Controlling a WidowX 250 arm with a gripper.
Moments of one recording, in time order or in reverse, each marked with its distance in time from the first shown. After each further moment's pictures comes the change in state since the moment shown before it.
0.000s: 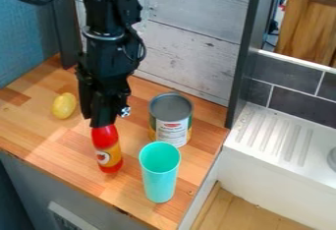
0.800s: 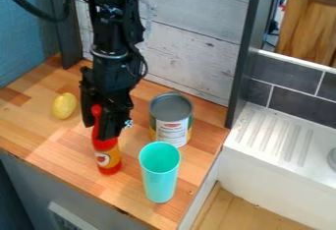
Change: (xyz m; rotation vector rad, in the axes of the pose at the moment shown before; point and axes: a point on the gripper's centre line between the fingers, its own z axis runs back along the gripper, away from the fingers) arm 0.009 0.009 -0.026 -0.001 0.033 0.022
